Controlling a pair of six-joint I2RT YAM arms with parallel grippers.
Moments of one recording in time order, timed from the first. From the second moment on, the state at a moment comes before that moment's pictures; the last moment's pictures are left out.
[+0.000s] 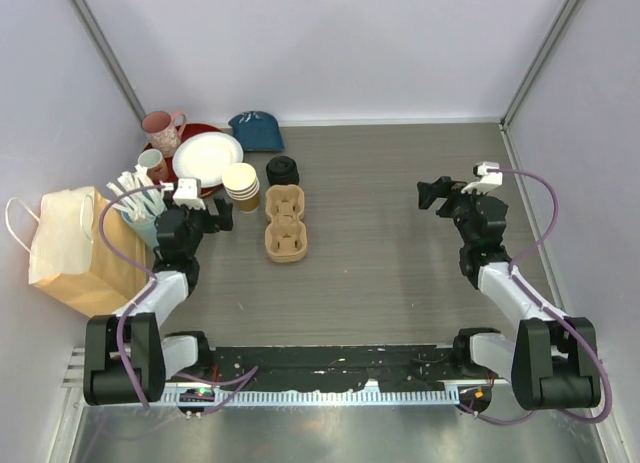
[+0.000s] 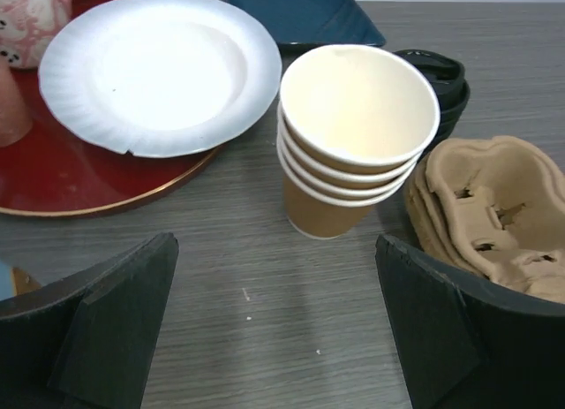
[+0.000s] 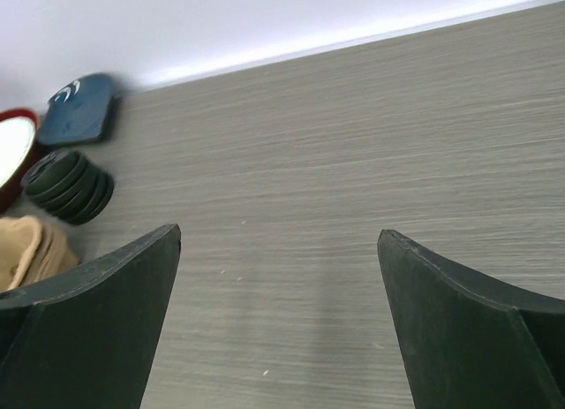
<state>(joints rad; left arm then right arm) 0.05 1.17 0.35 0.68 0.17 -0.05 0.01 1.12 0.45 0.61 -0.13 0.31</state>
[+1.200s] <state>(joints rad) 0.01 1.76 1.56 -0.63 0.28 0.13 0.23 1.23 0.75 0.04 -0.19 0.29</state>
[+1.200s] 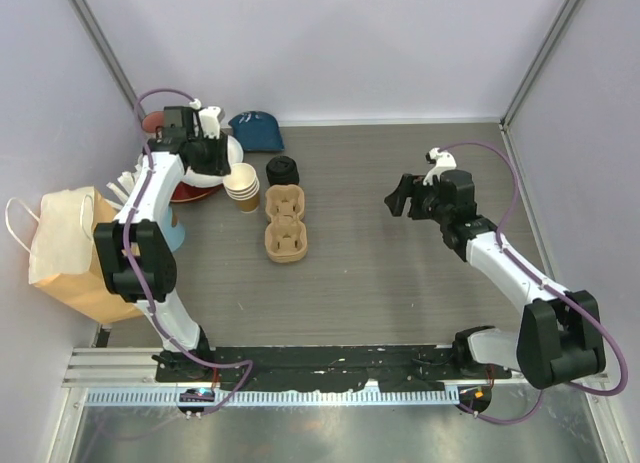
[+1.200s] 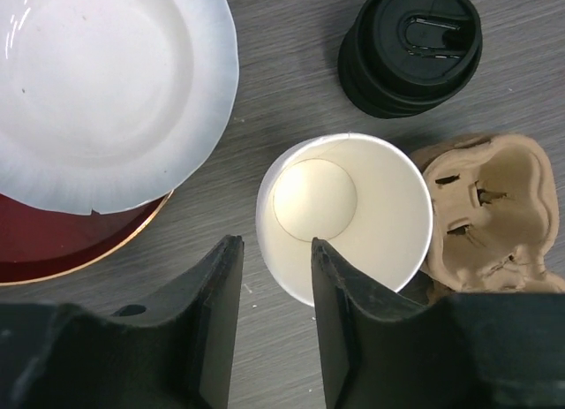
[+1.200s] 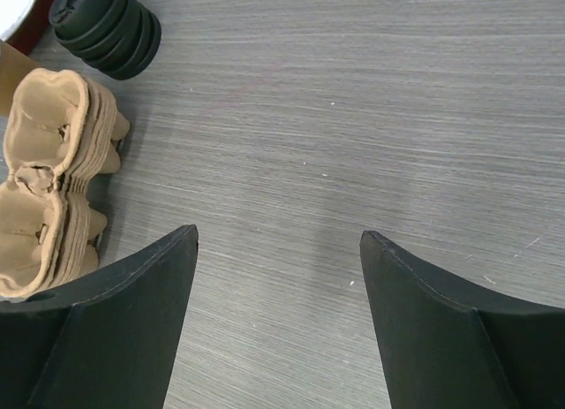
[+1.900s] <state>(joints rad) -0.03 1.83 1.59 -0.64 0.26 0.22 0.26 1.29 0.78 0.03 -0.18 0.28</state>
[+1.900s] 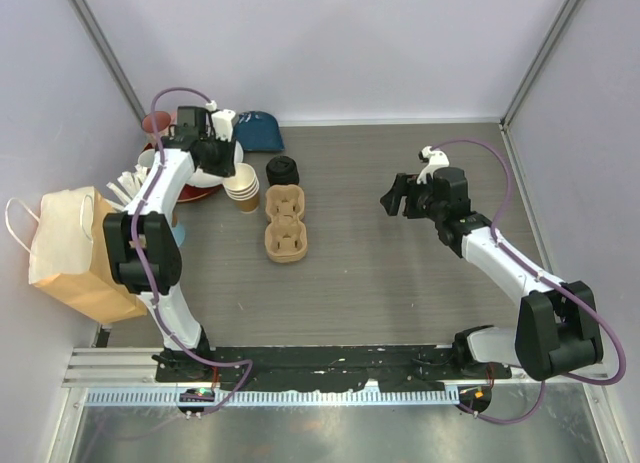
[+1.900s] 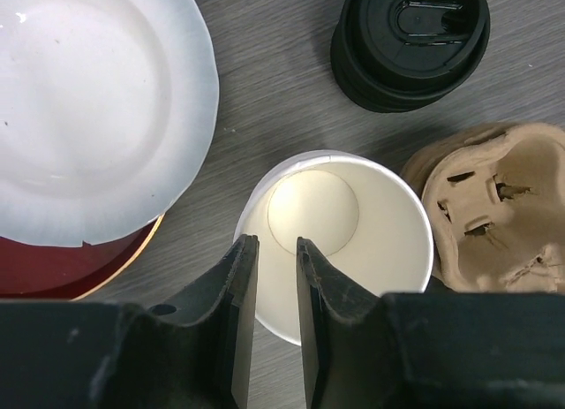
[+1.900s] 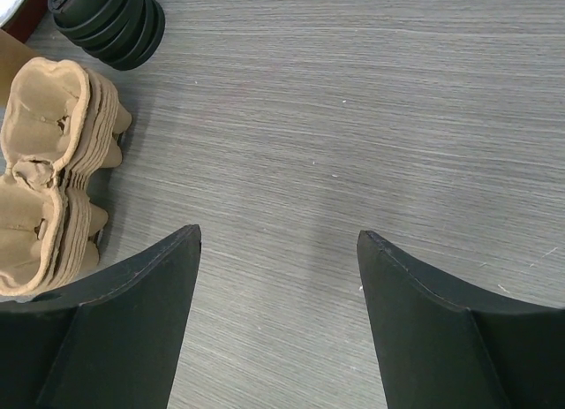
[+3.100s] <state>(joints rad) -0.03 1.88 1.63 -0.63 0.20 0.26 0.27 1.30 0.78 0.02 -0.15 0.23</state>
